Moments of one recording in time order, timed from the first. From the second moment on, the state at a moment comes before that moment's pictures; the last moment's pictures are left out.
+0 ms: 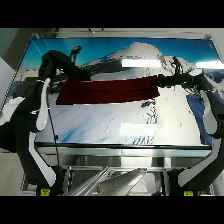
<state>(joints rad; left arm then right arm) -0.13 -2.03 2.02 -2.10 1.34 1.84 -0.15 -1.89 1.63 -0.61 1.13 1.05</state>
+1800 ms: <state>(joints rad) 0.12 -1.29 1.76 -2.20 1.36 1.80 0.78 -2.09 1.92 -0.24 0.35 0.82</state>
